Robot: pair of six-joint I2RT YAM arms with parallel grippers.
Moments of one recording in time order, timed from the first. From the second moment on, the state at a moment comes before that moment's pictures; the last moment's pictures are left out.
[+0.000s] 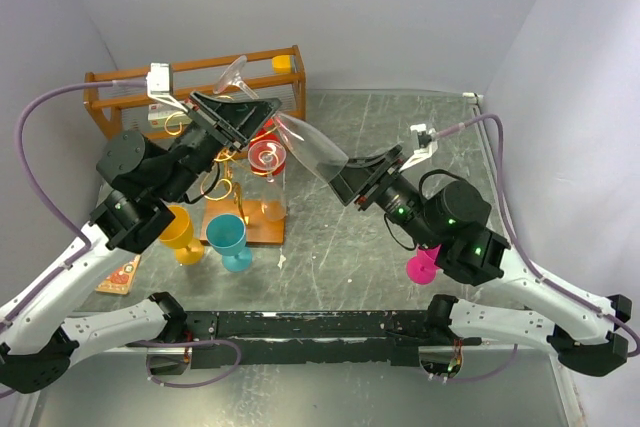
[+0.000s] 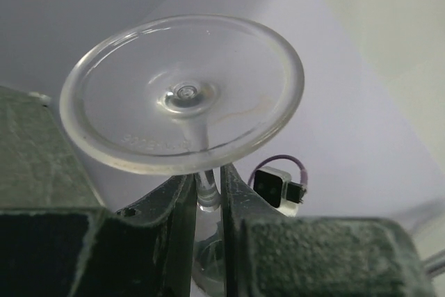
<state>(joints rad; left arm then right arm) -0.79 0.97 1.23 0.12 -0.04 -1.01 1.09 0.83 1.02 0.08 0.25 0.59</state>
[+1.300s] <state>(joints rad) -0.79 1.00 1.56 -0.29 -0.23 0.05 1.10 1.14 1.61 -0.21 0.23 0.78</state>
